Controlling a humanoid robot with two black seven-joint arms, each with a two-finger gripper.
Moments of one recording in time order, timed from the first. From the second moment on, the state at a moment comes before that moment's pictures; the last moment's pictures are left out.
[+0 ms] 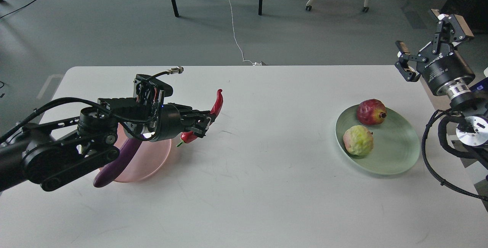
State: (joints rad) left arm -0.81 0.68 -0.38 -1.45 1.67 -0.33 -0.05; right arm 0.66 -0.68 0.62 0.95 -0.02 0.27 0.48
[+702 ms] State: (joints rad) left arm -0.68 0.87 -0.34 -1.44 1.67 -0.33 -0.05; right arm 0.66 -0.71 0.62 0.95 -0.02 0.27 0.48
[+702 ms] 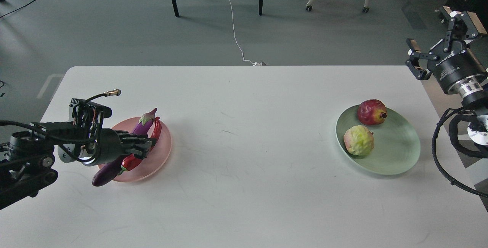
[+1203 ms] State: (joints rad) left arm -0.70 0.70 -0.64 -1.38 1.30 -0.24 -0.06; right arm 0.69 -0.70 0.66 0.88 -0.02 0.26 0.48
